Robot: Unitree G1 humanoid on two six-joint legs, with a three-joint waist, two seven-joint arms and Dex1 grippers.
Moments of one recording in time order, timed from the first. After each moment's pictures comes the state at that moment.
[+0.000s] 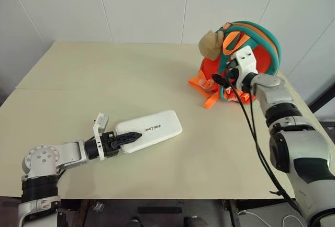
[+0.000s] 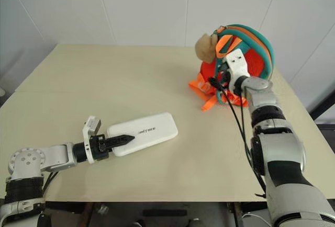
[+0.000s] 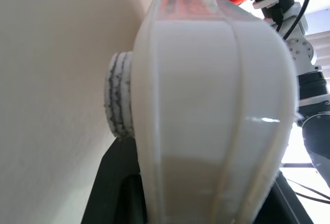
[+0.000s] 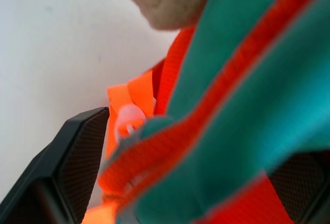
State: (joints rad) left arm -0.45 0.56 0.42 0.13 -1.27 1.47 -0.31; right arm -1.37 -0.48 -0.05 1.28 0.01 -0.02 0.60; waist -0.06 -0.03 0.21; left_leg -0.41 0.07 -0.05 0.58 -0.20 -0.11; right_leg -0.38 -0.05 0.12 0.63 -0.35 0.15
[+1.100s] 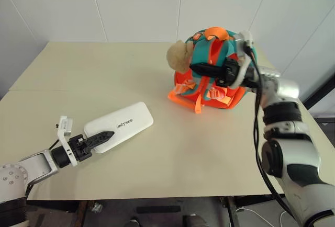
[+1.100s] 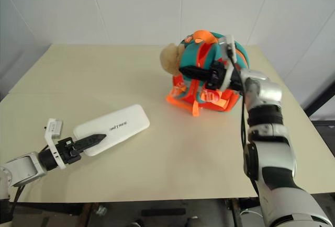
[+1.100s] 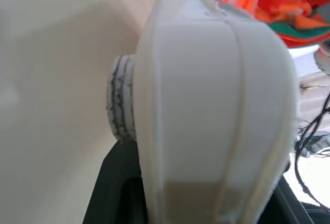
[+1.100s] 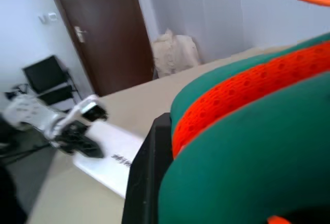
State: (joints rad) left arm -0.20 0.74 0.54 -0.04 -1.21 1.23 -0.46; right arm -1.15 -0.48 -0.17 0.53 0.47 0.69 1.41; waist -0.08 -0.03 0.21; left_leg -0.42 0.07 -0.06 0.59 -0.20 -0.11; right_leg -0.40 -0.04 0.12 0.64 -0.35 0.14
